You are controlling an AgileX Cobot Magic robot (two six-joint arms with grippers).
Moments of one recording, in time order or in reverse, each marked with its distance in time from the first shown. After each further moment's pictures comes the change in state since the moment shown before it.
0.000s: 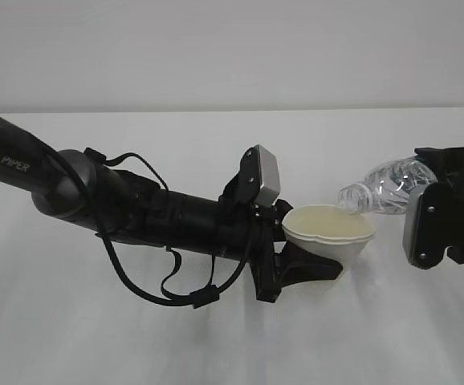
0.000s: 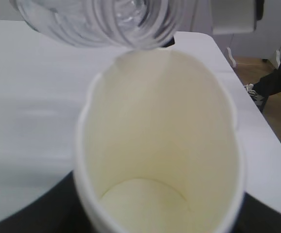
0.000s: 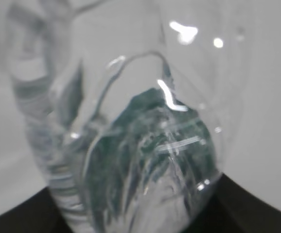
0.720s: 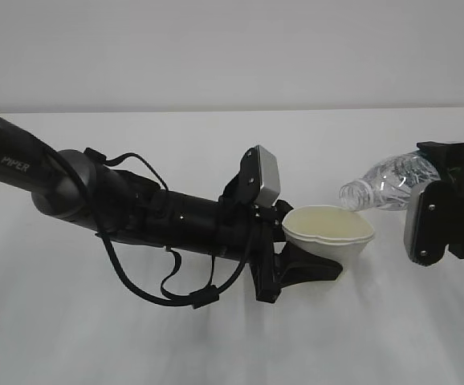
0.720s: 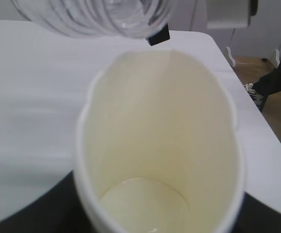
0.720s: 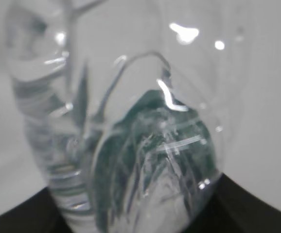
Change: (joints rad) left arm 0.000 0.000 0.000 0.002 0.000 0.000; right arm 0.000 0.000 0.000 0.015 -0.030 -0.028
